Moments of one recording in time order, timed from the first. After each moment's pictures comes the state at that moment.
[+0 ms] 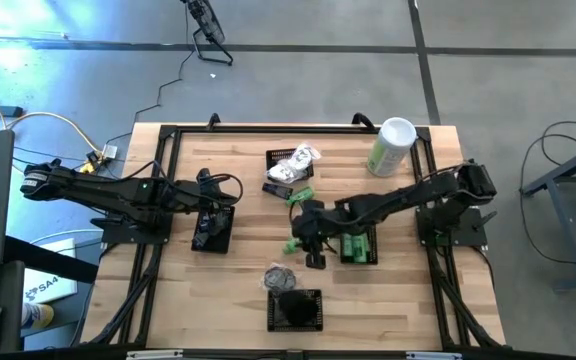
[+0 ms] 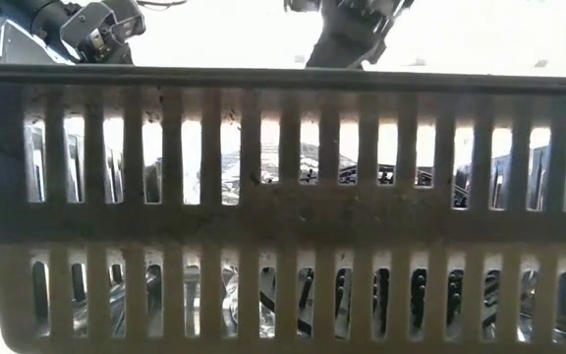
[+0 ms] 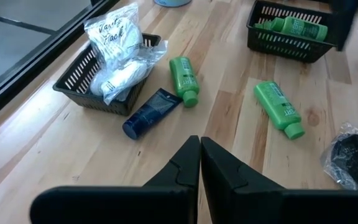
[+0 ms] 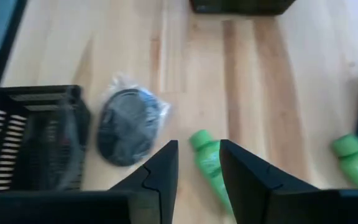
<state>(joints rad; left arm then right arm) -0.09 0.77 0.54 -0.29 -0.36 -0.24 0.20 1.71 1.28 -0.41 0.03 0.20</state>
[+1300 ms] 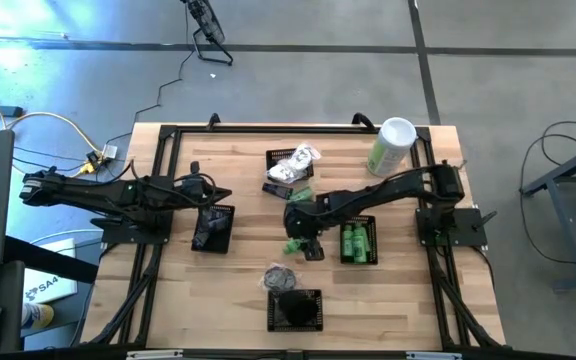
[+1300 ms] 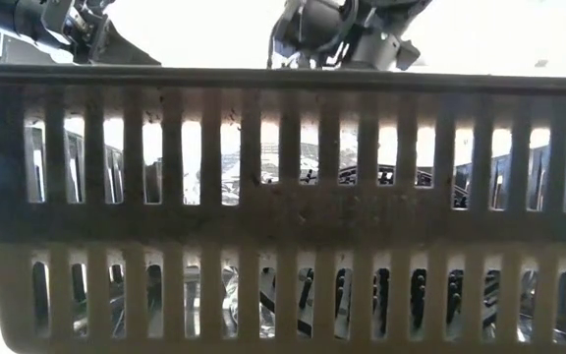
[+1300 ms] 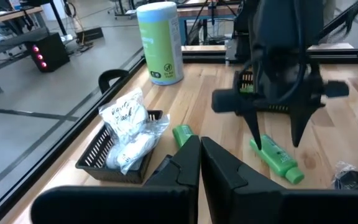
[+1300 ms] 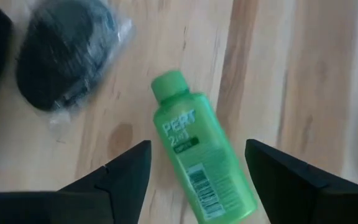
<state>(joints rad) -0.09 0.52 0.41 -0.07 -0.36 0.02 0.06 1.93 1.28 -0.41 -0.15 -0.04</state>
